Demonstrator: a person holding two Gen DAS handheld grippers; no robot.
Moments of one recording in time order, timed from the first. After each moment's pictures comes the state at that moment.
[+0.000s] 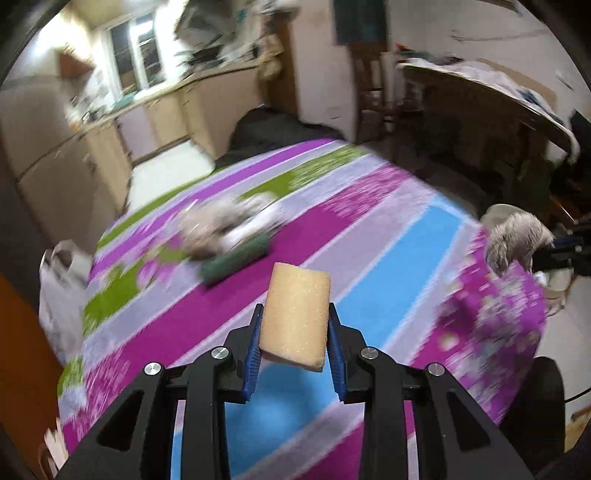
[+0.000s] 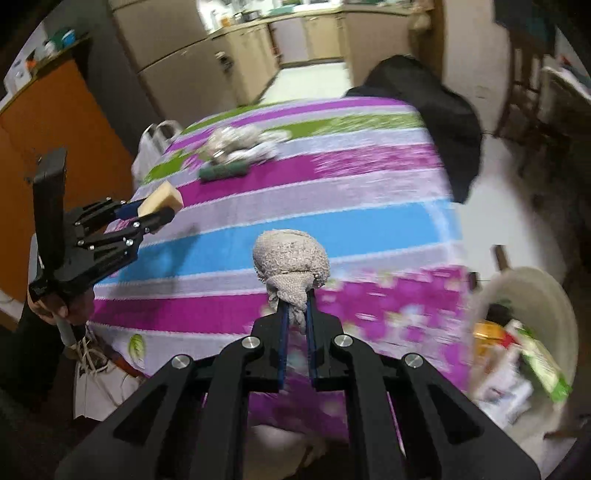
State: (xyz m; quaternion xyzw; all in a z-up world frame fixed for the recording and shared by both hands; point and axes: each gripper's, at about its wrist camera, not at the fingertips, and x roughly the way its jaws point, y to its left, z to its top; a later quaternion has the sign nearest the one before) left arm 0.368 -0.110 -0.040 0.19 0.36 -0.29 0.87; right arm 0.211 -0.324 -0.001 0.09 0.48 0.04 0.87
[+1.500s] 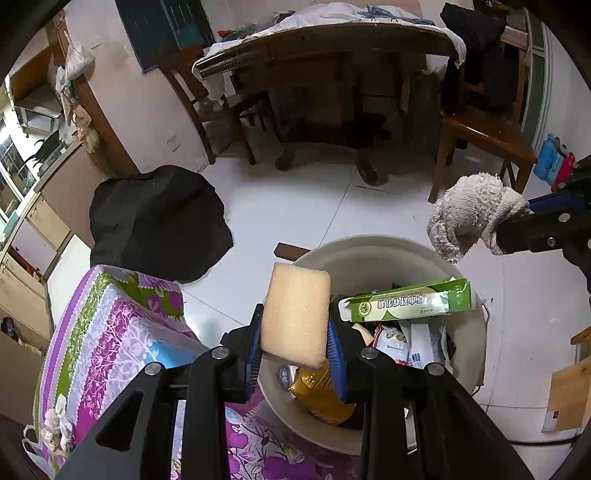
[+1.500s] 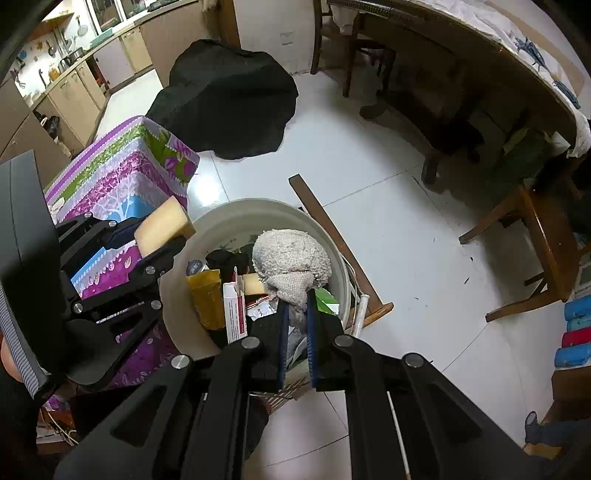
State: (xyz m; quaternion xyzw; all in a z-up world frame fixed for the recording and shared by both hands) left arm 0.249 -0.525 -0.067 0.34 0.32 -0.46 0.75; right arm 0.116 -0.571 -0.005 0.17 0.54 -0.21 0.80
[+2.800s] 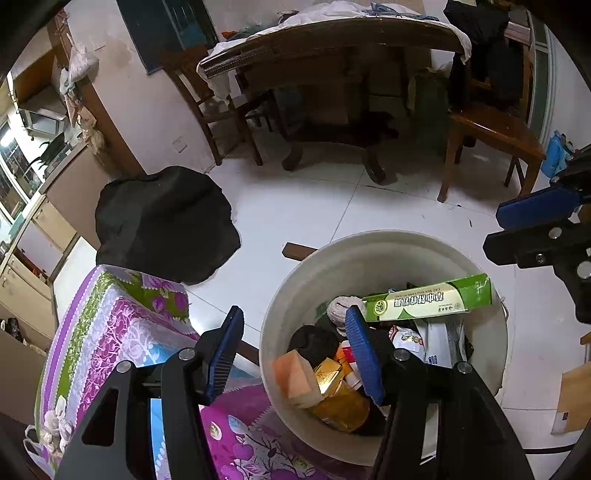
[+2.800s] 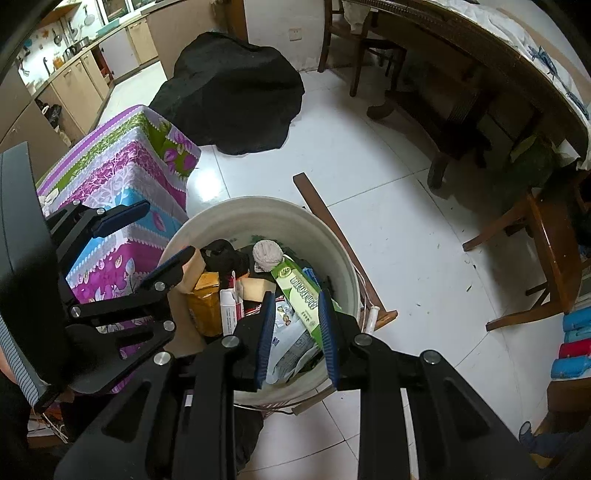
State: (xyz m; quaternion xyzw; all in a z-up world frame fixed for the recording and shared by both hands) left arm 0.258 -0.523 -0.081 0.35 0.31 -0.45 0.76; right arm 0.131 -0.568 -0.021 0.15 0.54 -0.21 0.80
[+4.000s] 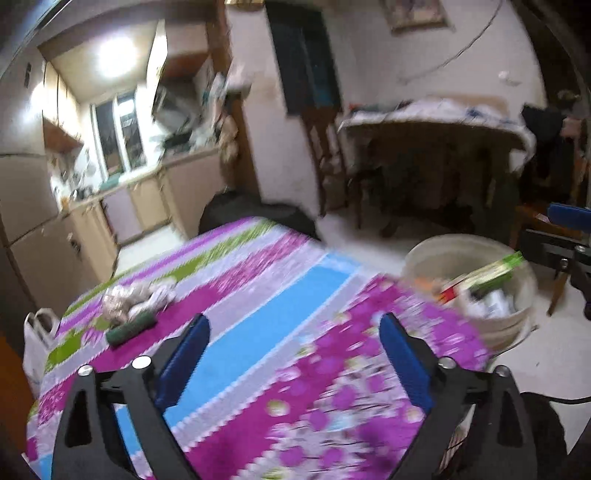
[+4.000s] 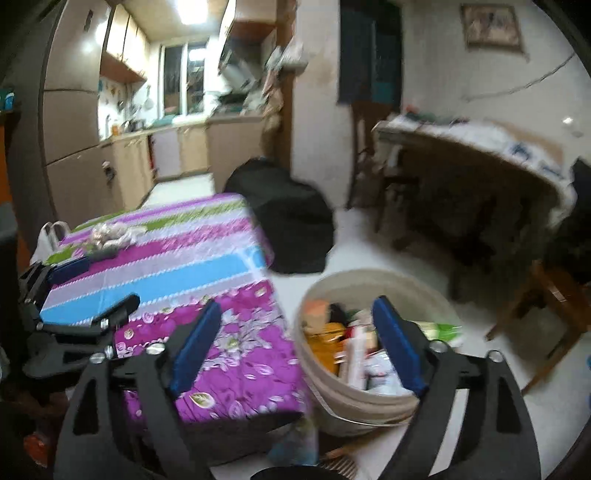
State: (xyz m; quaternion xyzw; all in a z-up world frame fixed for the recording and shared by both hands) left arm 0.225 -0.228 -0.058 0.17 0.18 -0.35 0.90; right arm 0.062 -0.351 -0.001 0.05 0.24 -0.25 0.94
